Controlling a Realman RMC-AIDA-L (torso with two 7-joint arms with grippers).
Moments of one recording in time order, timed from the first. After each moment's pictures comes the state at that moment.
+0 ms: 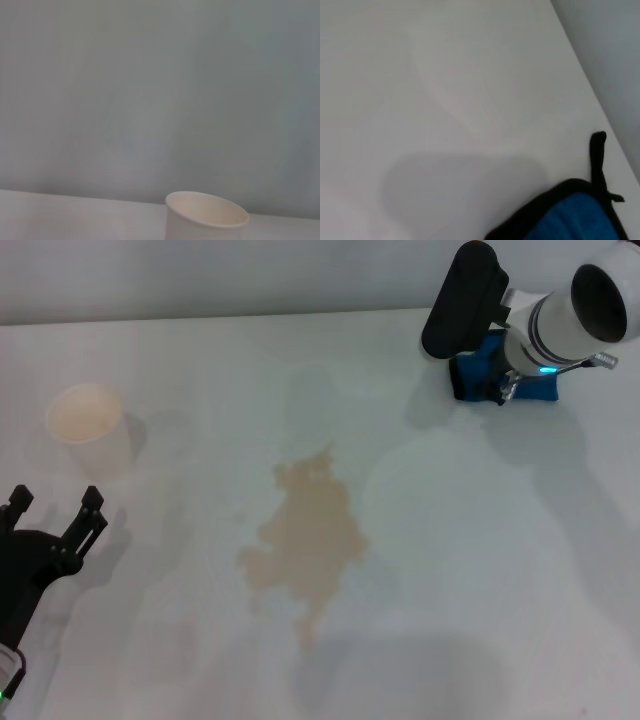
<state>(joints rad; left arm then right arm) -0.24 -2.08 2.79 0.28 -1.10 1.21 -0.23 1.00 2.03 -1.43 -0.29 0.14 0.55 -0.71</state>
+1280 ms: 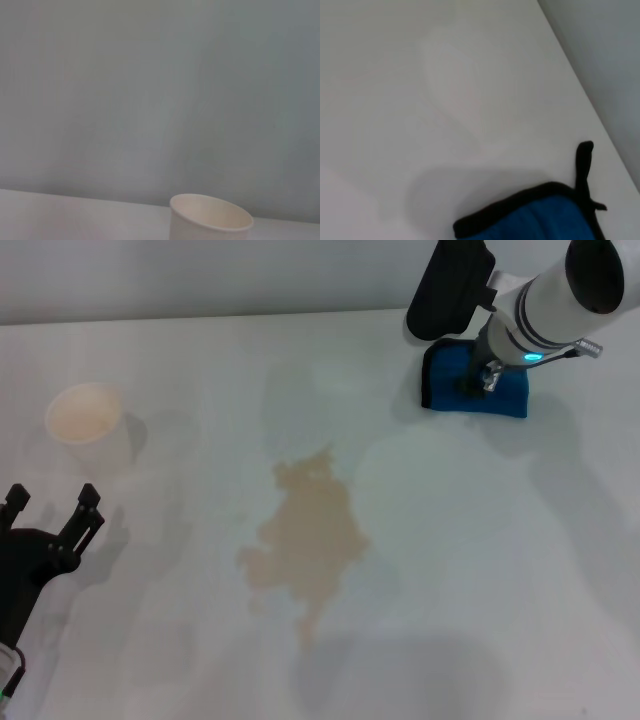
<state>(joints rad) -0.23 -2.08 2.78 0.29 -1.10 1.21 -0.23 0.99 2.02 -1.46 -0.38 0.26 0.64 -0.75</state>
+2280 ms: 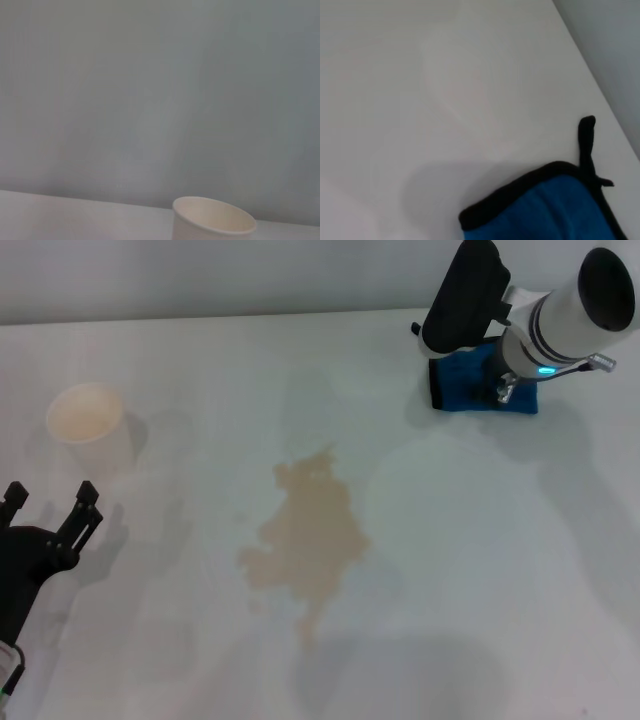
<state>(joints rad) -0.24 -2.08 2.78 0.29 -1.11 1.21 -0.23 0.98 2.01 -1.46 -0.33 0.26 0.60 -0.75</state>
